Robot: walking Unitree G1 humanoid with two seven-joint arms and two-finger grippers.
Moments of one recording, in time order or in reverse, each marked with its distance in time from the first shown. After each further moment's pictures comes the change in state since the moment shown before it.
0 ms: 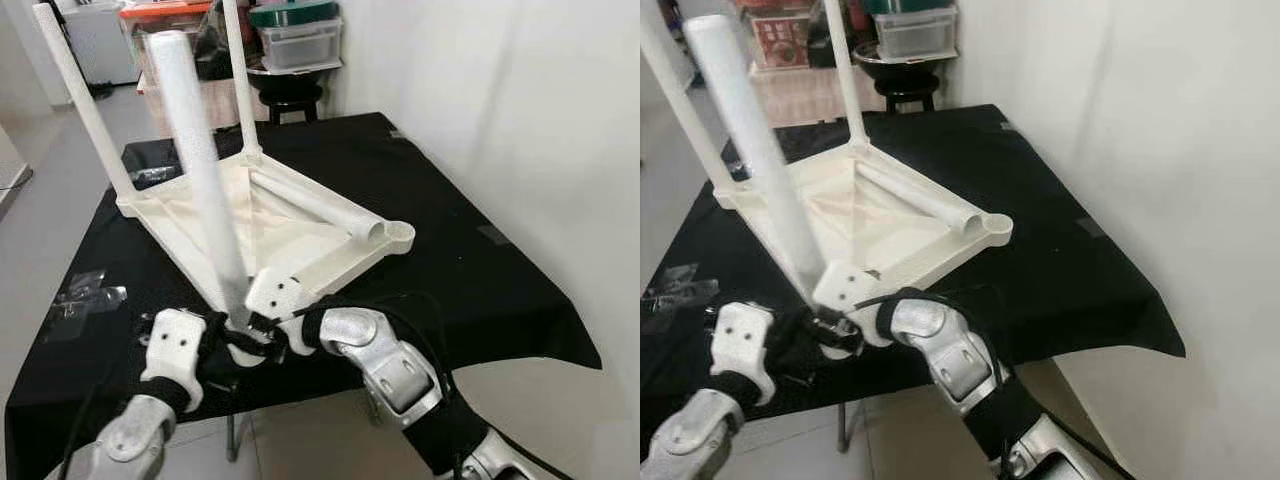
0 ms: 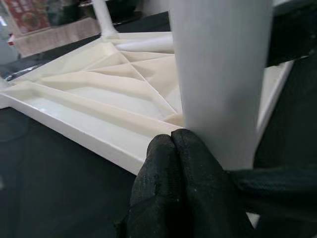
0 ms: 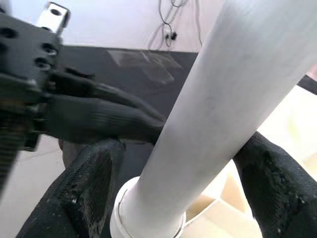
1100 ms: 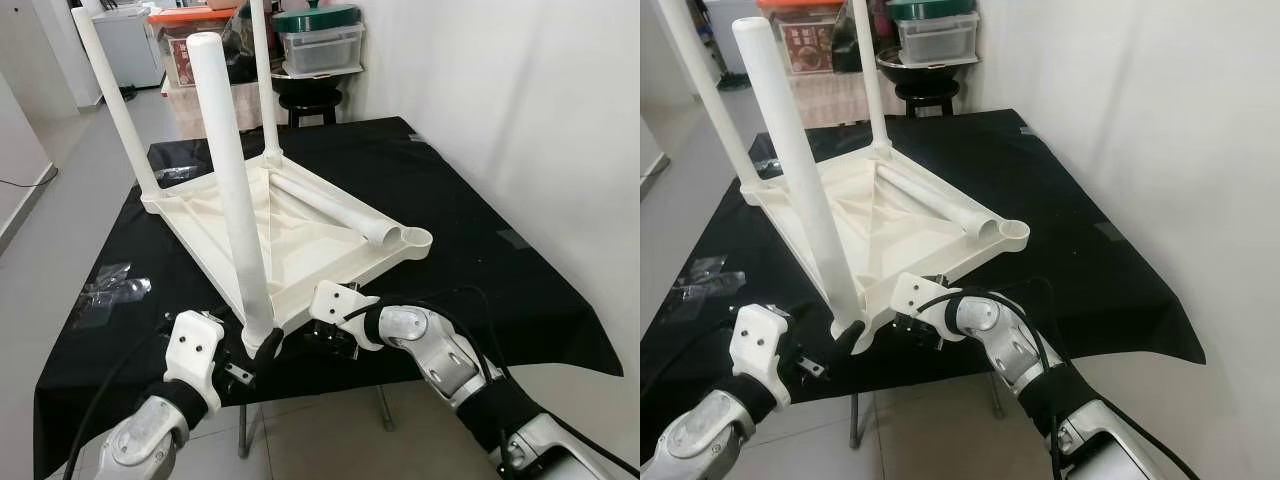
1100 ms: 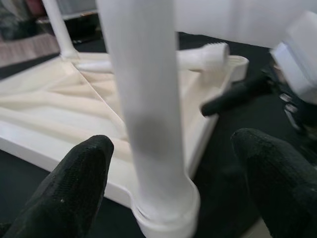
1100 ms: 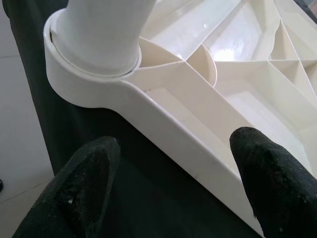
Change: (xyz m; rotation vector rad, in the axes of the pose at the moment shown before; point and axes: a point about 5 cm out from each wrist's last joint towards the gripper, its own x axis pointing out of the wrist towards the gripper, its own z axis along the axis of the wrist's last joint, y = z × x) left arm 0.008 -0.017 0.018 -0.061 -0.066 -0.175; right arm -0.054 -0.049 -0.075 -0.142 0.365 -0.099
